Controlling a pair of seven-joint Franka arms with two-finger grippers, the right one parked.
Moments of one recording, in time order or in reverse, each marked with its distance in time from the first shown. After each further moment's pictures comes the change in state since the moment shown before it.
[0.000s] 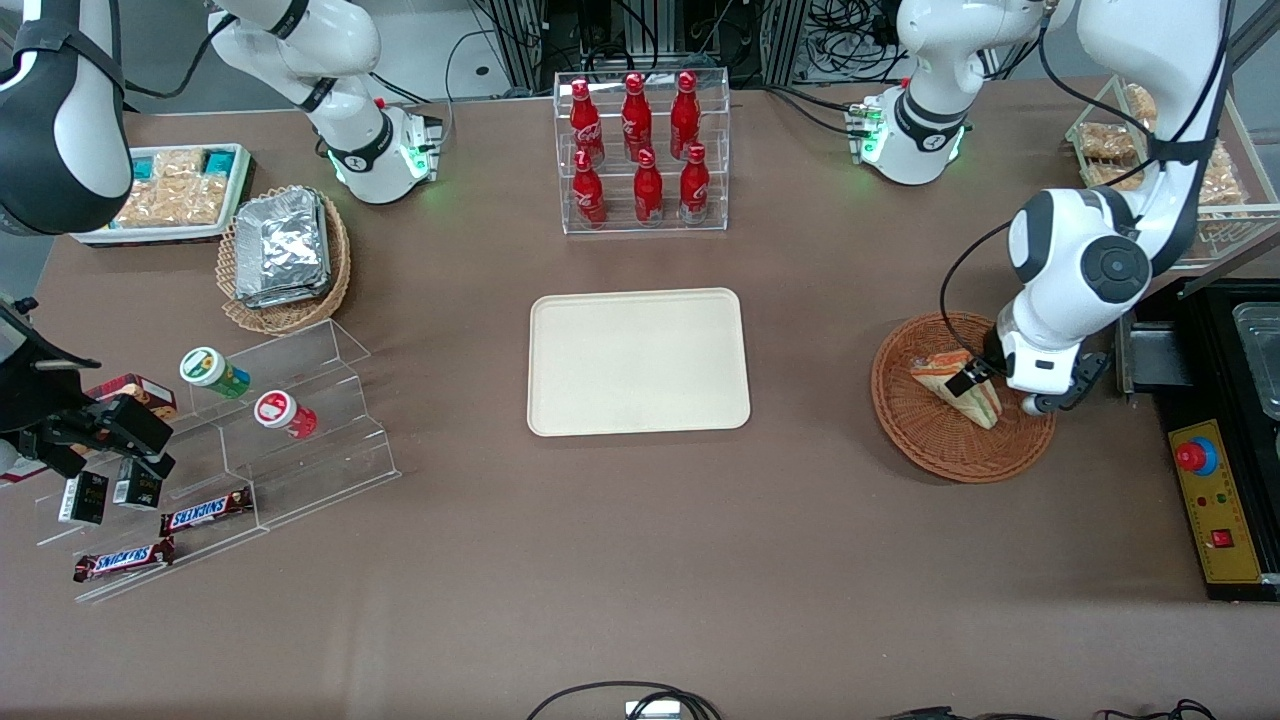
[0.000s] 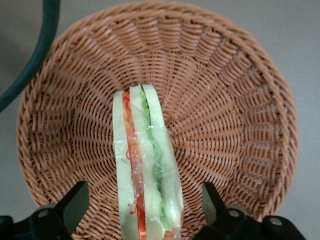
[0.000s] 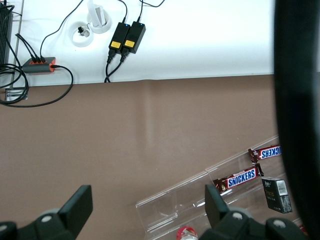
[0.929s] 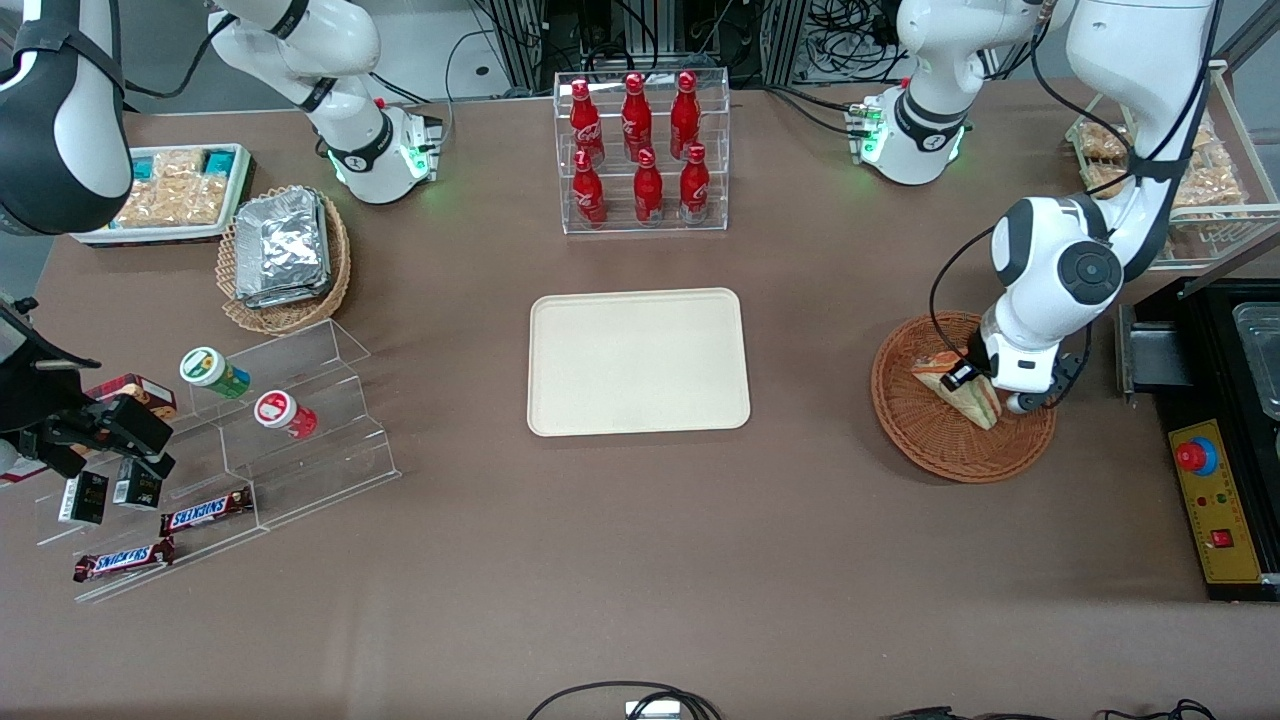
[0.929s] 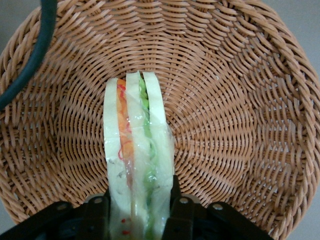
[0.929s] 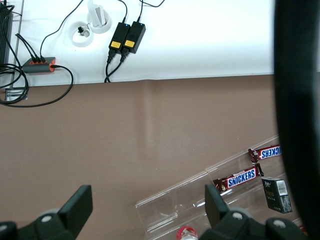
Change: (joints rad) arm -0.001 0.042 0.000 -0.043 0.000 0.100 -0.031
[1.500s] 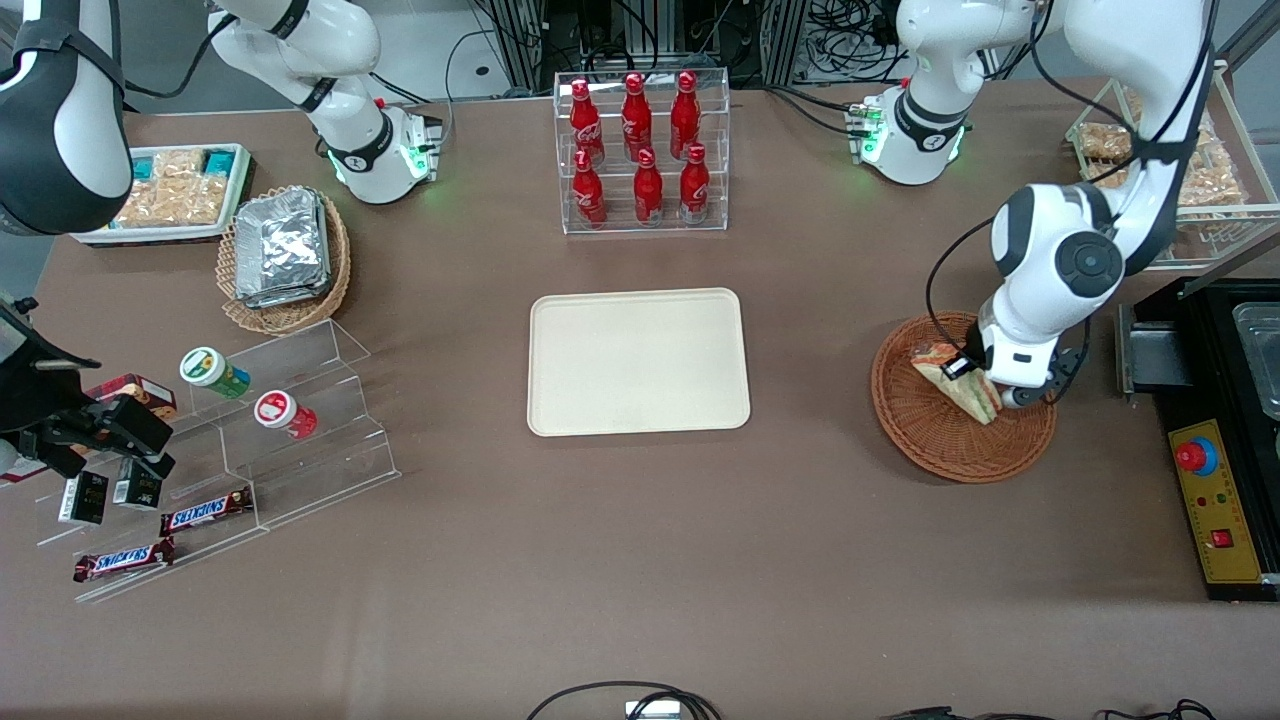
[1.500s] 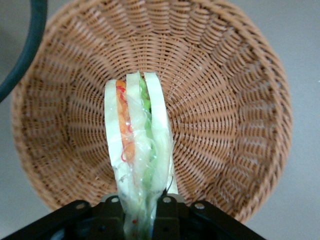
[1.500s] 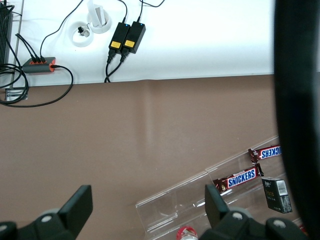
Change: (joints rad) arm -0.032 -0.106 -0.008 0.050 0.005 -0.183 0.042
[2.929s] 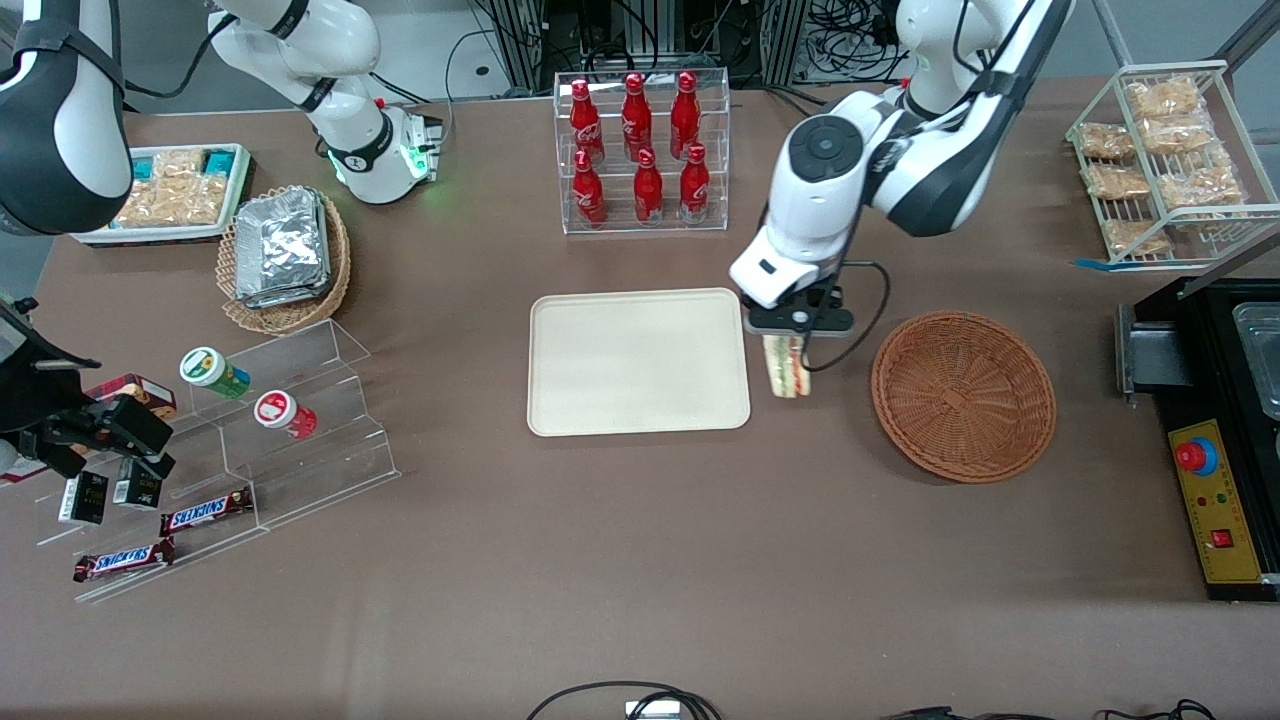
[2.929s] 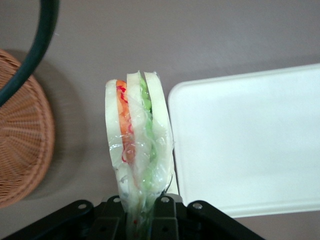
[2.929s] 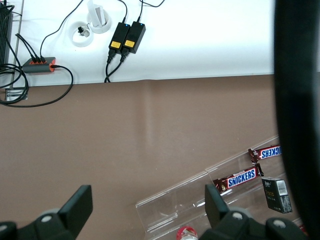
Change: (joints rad) arm -0.013 0.070 -0.592 0.275 0.108 -0.203 0.004
